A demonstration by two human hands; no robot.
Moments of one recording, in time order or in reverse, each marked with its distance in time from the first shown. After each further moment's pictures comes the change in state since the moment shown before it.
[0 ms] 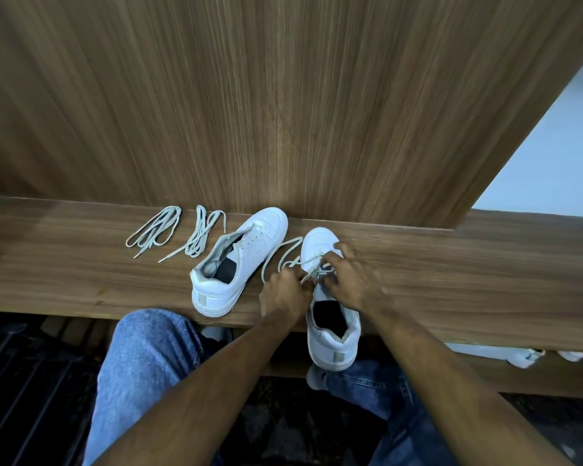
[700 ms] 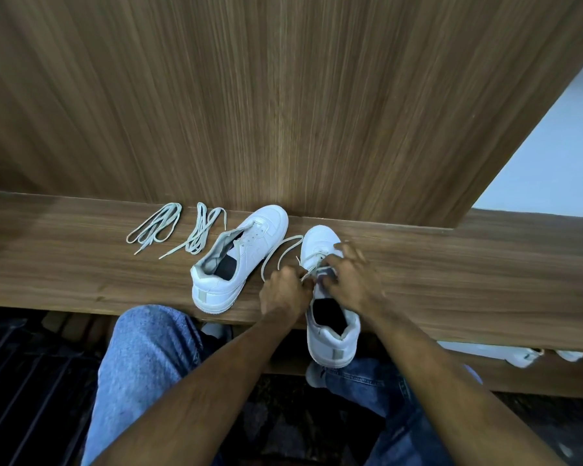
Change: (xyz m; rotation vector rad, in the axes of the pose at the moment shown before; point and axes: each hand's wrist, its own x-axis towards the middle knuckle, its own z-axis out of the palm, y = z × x) left_hand -0.004 0.003 -0.001 0.044 -0.001 -0.030; right_hand -0.006 -0.001 0.006 0.012 0.113 -0.041
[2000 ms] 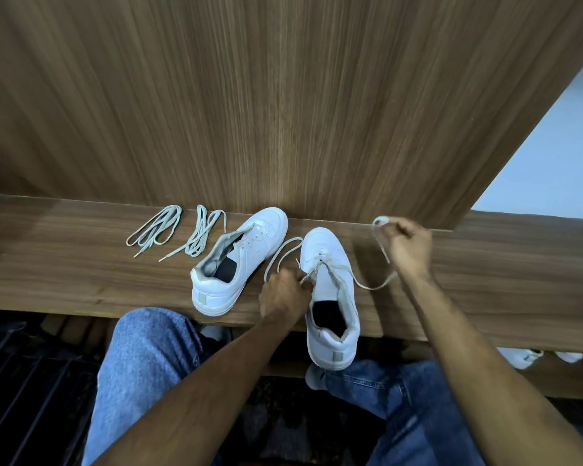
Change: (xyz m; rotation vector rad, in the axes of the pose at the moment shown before) left_hand -0.004 0.004 -0.008 -0.028 0.012 -0.006; right_hand 0.019 0.031 -0.062 0.945 0.541 0.459
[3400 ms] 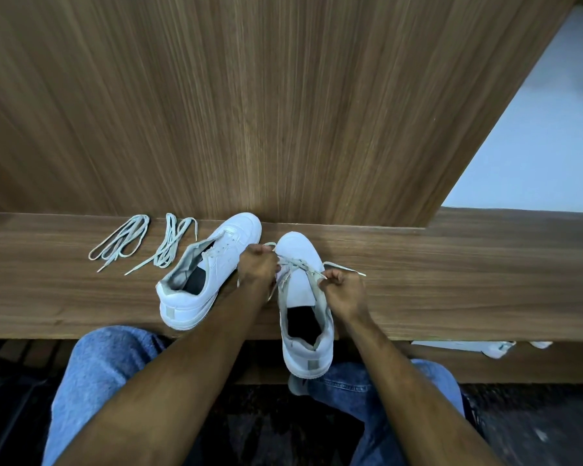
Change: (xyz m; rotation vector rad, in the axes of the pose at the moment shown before) left_hand 0.067 0.019 0.013 -0.920 0.013 -0.375; right_hand -0.049 0.065 0.025 -0.331 -0.242 0.210
